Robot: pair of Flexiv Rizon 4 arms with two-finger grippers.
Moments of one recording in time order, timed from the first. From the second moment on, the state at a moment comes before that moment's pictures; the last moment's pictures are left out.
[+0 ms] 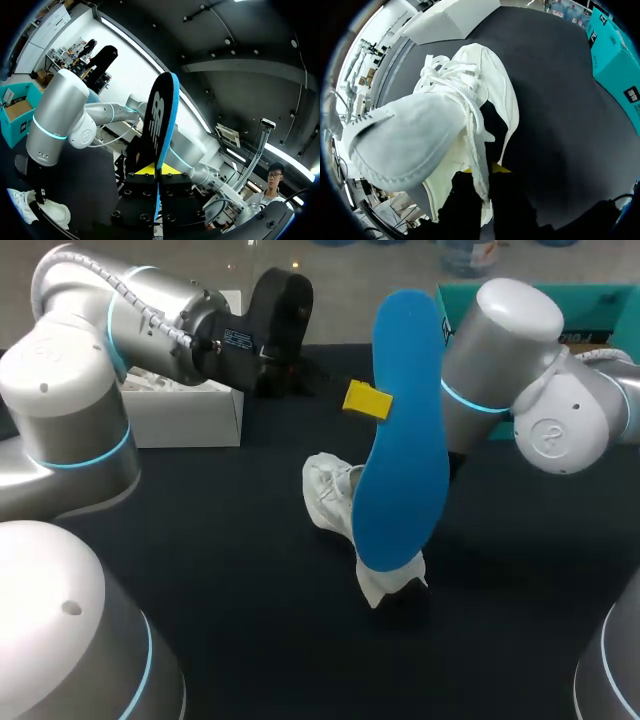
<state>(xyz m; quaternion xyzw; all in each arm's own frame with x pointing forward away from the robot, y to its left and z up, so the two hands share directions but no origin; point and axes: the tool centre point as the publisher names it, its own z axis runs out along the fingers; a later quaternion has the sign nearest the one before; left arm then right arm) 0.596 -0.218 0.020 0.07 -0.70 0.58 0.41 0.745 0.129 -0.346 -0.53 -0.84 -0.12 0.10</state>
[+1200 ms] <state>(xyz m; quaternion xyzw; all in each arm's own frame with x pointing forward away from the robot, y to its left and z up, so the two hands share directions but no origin) 0.596 -0.218 0.020 0.07 -0.70 0.58 0.41 0.761 0.123 -0.383 -0.67 -0.73 -0.05 0.11</state>
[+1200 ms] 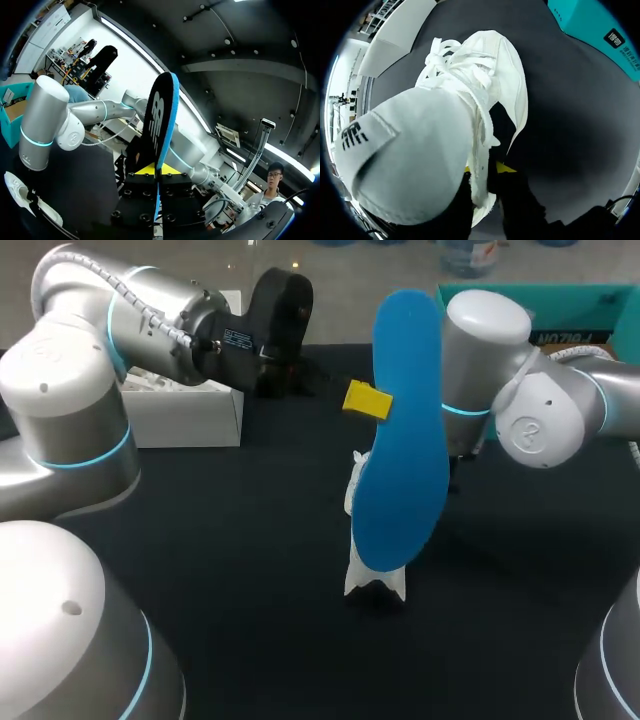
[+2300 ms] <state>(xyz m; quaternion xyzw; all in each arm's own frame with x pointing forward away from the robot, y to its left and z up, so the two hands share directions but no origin) 0.596 -0.218 0.020 0.07 -0.70 0.58 0.41 0.765 0.095 -0.289 -0.63 -0.72 -0.19 0.20</state>
